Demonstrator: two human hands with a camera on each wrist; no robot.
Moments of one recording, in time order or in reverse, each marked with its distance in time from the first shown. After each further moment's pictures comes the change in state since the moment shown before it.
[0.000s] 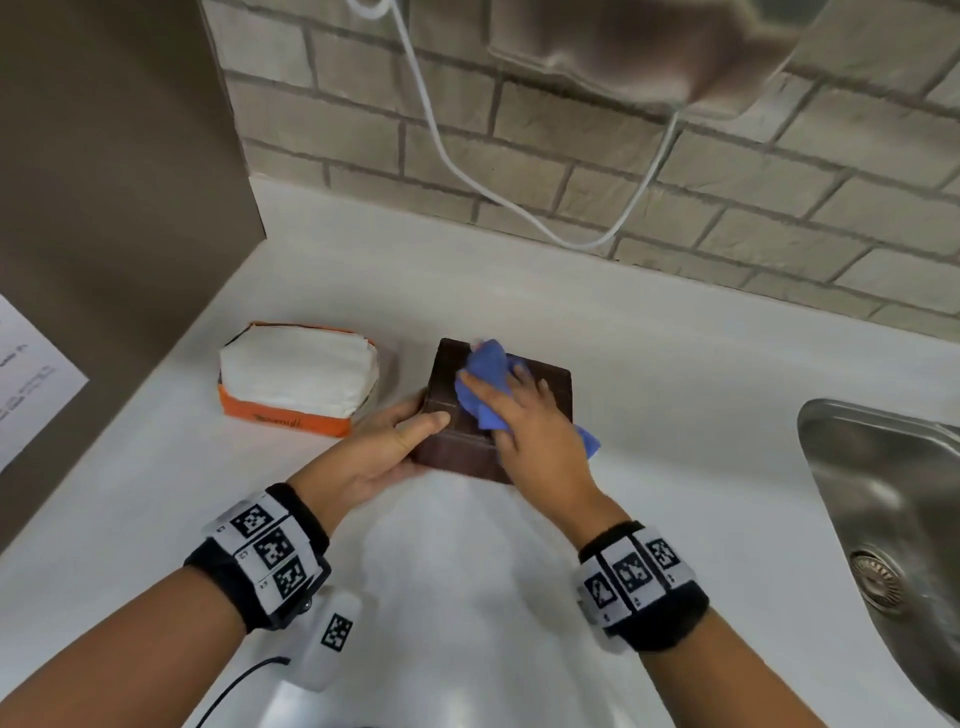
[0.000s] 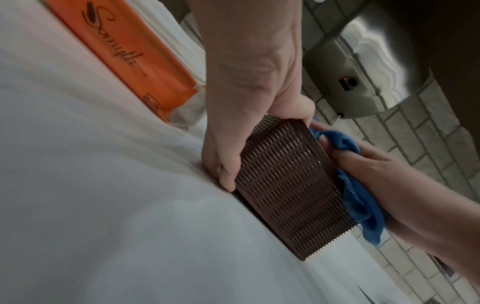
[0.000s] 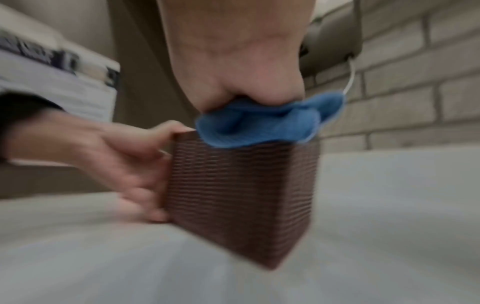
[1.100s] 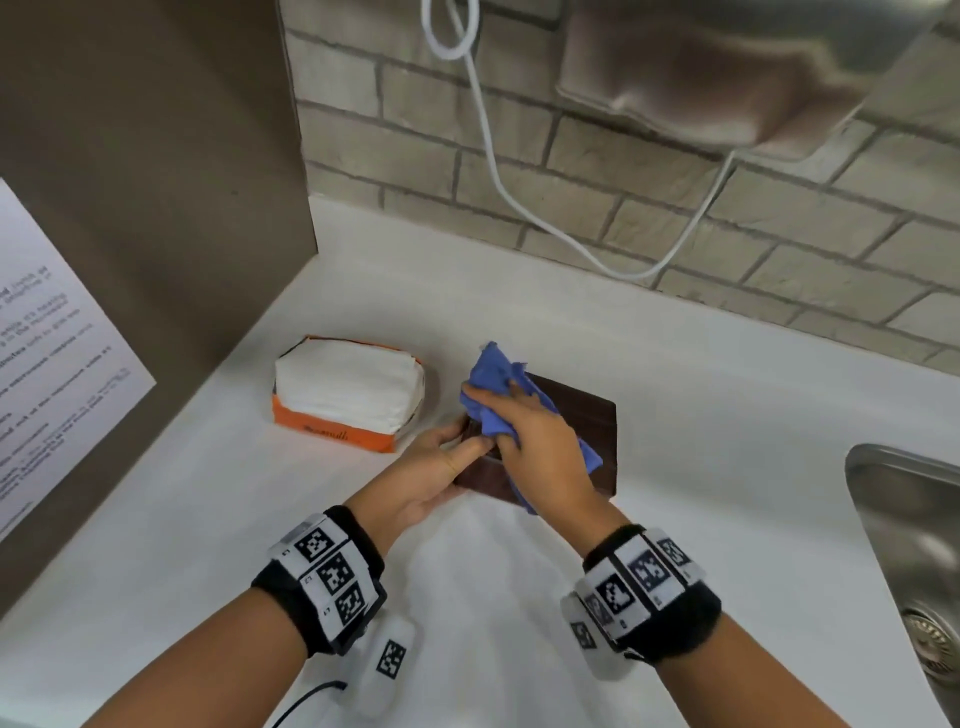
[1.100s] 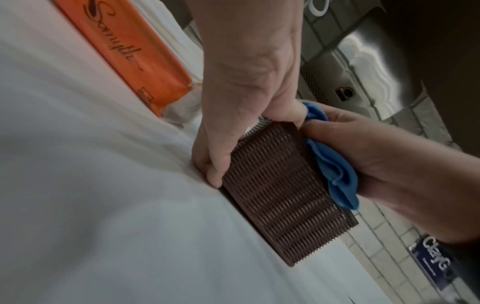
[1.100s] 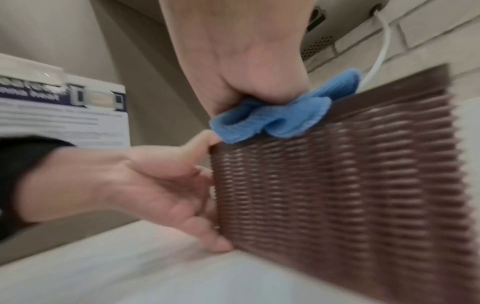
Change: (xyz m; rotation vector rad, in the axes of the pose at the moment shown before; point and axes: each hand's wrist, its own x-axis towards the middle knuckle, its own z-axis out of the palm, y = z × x) left_hand -0.007 0.001 0.008 -0.016 0.057 0.036; right_hand 0.030 -0.034 0.011 0.225 -0.040 0.013
